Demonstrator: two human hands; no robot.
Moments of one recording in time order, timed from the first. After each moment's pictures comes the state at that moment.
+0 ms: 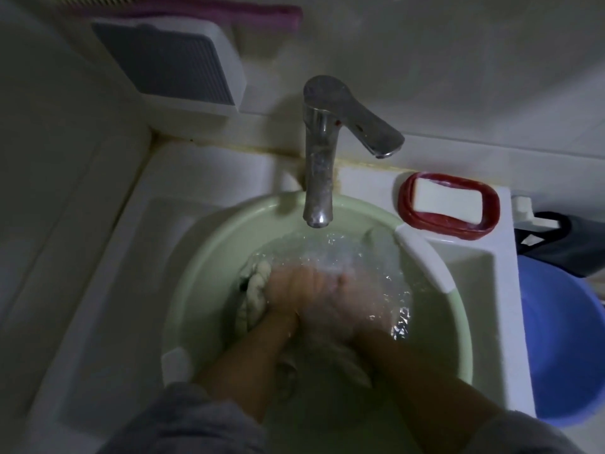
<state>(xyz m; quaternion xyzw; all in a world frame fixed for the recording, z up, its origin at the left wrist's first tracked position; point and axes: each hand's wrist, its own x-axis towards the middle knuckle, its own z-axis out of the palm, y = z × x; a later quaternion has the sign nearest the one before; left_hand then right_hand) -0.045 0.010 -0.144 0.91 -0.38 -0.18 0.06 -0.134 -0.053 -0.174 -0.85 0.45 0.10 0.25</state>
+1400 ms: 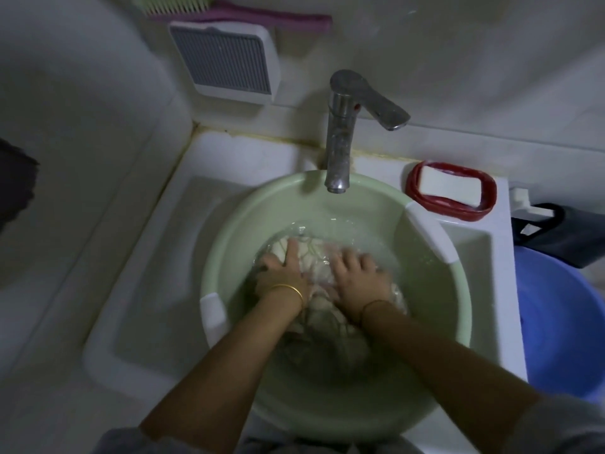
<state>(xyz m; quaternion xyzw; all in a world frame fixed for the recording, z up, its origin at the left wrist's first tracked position) -0.042 0.062 -0.148 0.91 -0.24 -0.34 -0.05 -0.157 -0.028 -0.162 -0.93 0.30 0.20 0.07</state>
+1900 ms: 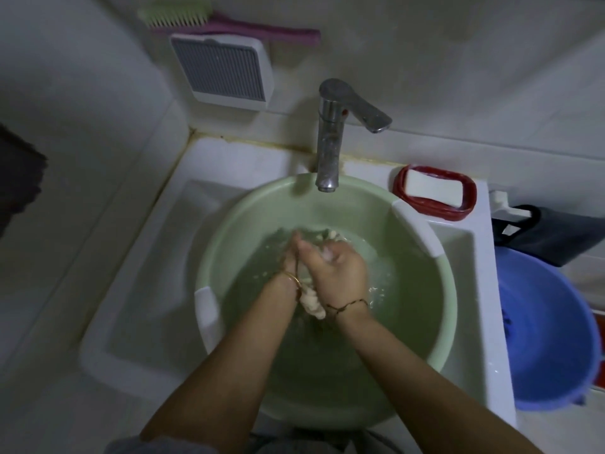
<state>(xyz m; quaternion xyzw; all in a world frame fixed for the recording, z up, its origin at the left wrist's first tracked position) -0.057 0.033 -0.122 0.58 0.14 -0.50 0.62 -0.138 0.015 -0.087 -0.70 0.45 -0.23 0.51</state>
